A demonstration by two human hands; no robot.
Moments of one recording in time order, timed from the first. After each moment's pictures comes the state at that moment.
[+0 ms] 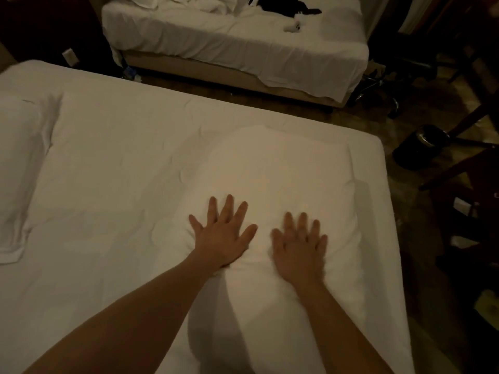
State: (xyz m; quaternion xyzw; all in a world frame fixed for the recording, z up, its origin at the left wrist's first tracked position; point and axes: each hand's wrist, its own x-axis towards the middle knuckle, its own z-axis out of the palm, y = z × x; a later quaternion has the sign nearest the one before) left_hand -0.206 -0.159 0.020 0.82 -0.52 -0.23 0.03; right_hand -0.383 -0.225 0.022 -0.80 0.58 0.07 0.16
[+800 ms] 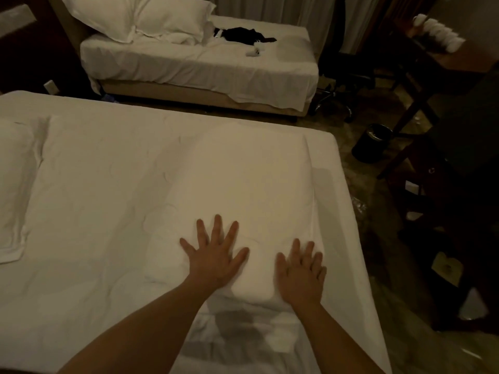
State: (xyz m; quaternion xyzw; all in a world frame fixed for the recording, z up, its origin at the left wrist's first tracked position) left_hand -0.310 -0.031 0.029 0.82 -0.54 -0.19 0.00; right_hand -0.515 -0.085 0.017 -0.72 0.66 0.04 0.21
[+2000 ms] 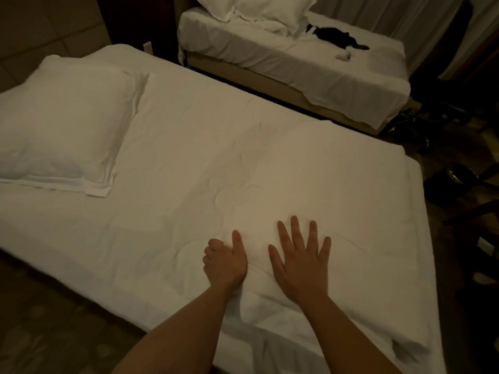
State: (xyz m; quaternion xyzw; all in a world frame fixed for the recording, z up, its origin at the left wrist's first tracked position) left_hand -0.205 0.063 -0.041 0.92 -0.05 -0.26 0.30; right_hand -0.335 -0.018 0.003 -0.91 0.42 0.02 -0.01
